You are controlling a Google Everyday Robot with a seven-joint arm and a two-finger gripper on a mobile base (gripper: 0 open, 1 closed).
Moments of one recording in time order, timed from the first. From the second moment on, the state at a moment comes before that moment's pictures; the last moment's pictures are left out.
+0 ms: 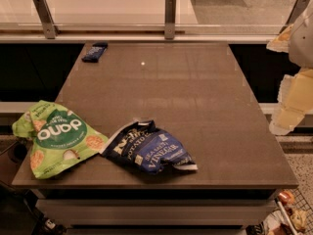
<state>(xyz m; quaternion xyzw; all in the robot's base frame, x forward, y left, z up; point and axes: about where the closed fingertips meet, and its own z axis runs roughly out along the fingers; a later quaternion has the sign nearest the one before) 0.438 -0.214 0.987 -0.60 0.78 -0.05 0.18</state>
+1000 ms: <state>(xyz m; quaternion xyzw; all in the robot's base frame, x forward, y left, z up) 0.441 -0.198 0.969 -0.60 0.78 -0.02 0.19</state>
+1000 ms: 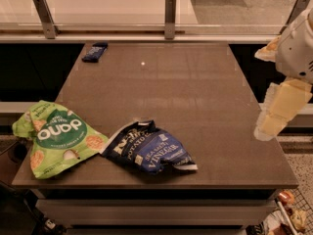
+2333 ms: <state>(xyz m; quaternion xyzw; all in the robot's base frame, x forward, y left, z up) 0.451 -0.076 0.855 -0.63 0.70 0.21 0.27</state>
